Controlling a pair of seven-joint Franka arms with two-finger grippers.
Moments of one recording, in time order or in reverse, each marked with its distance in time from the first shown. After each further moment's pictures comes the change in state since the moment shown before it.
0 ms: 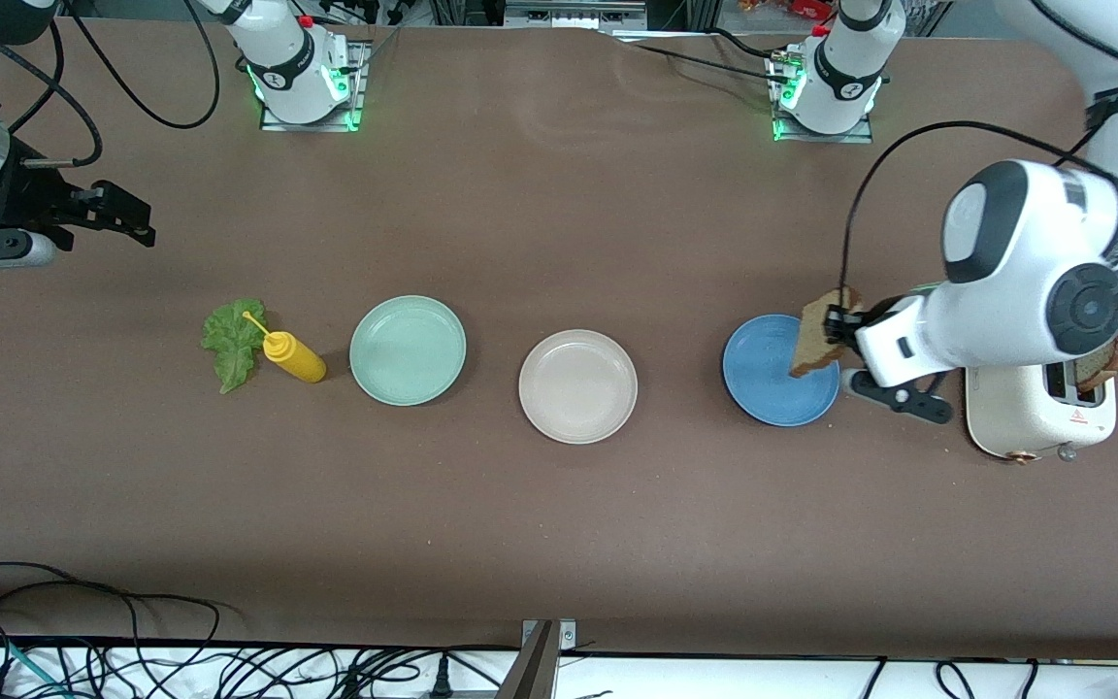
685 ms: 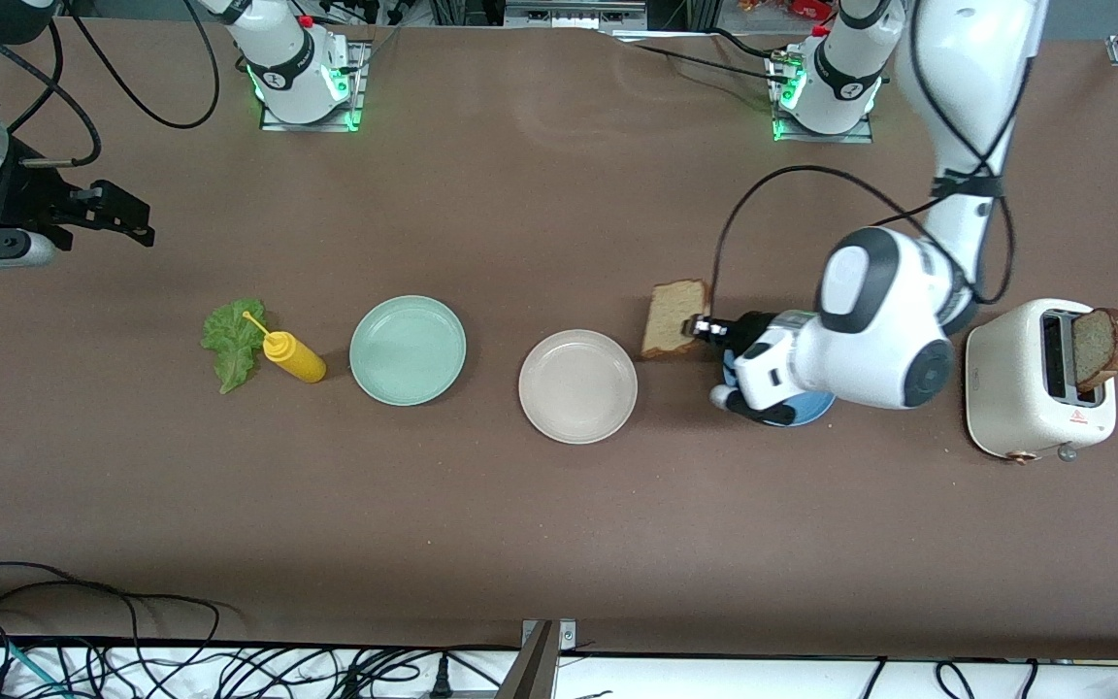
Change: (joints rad) left arm -0.140 0.181 0.000 0.035 -0.411 0.115 -0.095; right arm 0.000 0.000 -0.001 0.001 0.000 -0.001 0.000
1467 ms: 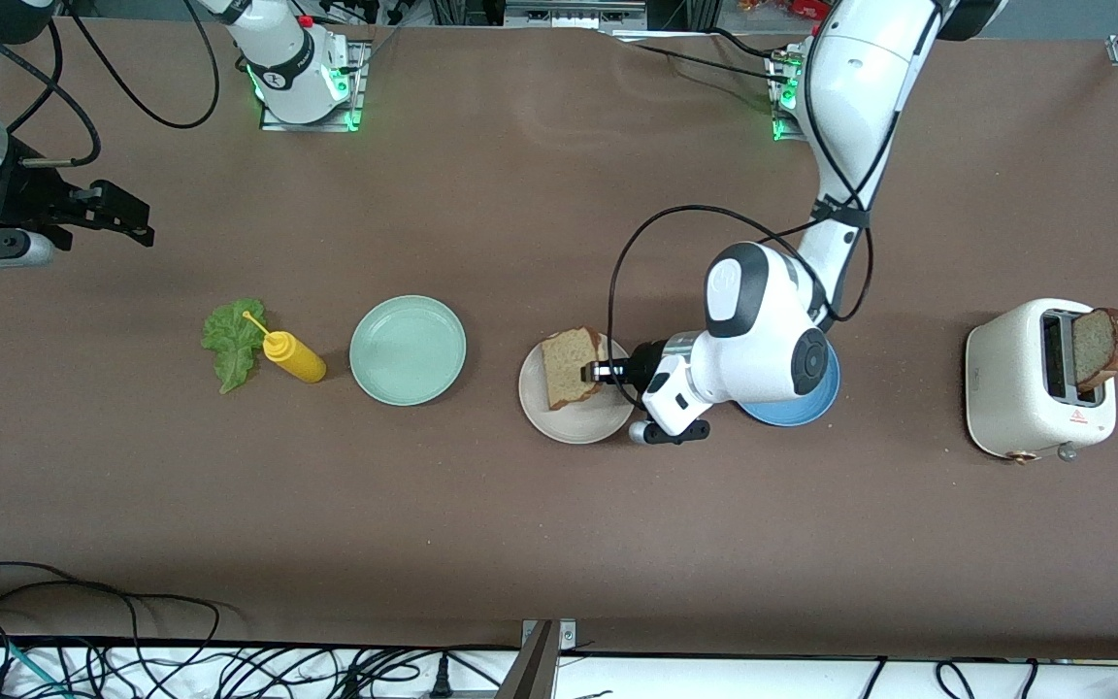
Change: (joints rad) left arm -0.145 0.157 0.000 0.090 -0.226 0.362 -0.181; right arm 0.000 0.000 0.000 0.000 0.000 0.000 0.000
